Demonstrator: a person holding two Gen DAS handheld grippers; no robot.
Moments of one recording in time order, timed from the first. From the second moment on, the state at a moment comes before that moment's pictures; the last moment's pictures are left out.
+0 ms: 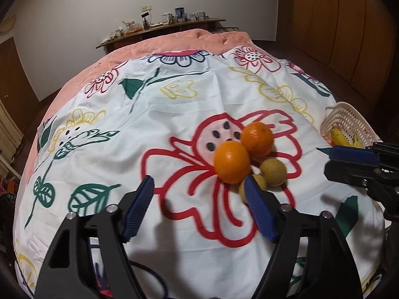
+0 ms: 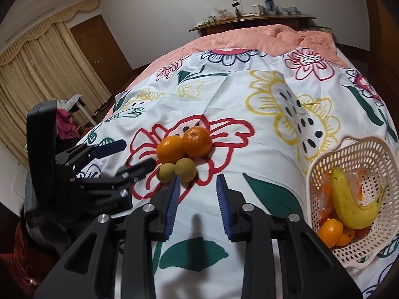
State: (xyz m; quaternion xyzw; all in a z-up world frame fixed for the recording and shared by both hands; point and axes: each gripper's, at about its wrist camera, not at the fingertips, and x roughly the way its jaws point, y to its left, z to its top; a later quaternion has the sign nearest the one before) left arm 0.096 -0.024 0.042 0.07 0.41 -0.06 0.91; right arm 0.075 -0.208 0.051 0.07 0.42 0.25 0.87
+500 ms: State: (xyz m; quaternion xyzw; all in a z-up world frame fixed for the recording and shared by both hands) left arm 0.096 0.001 0.038 0.05 0.41 -0.04 0.91; right arm 0.130 -0.159 0.028 0.05 0.51 0.26 0.82
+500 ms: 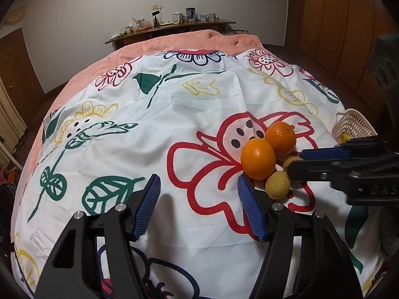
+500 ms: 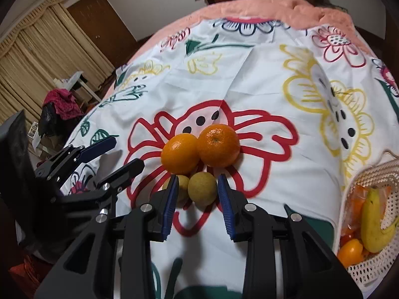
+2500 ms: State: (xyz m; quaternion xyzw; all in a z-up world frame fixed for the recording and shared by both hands) left arm 0.128 0.000 0.043 -0.04 0.42 -0.12 0.90; right arm 0.130 -0.204 0.042 0.12 0.47 0.24 0.84
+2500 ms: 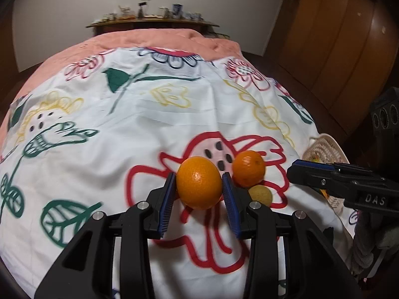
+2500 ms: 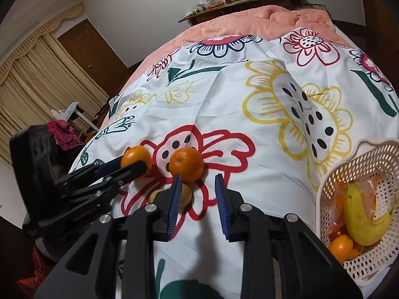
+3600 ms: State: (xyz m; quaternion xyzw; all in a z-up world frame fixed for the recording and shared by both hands) left arm 0.092 0.045 0.044 -0.08 0.38 -0.07 0.92; right arm 0.140 -0.161 0.044 0.09 0.49 0.20 0.85
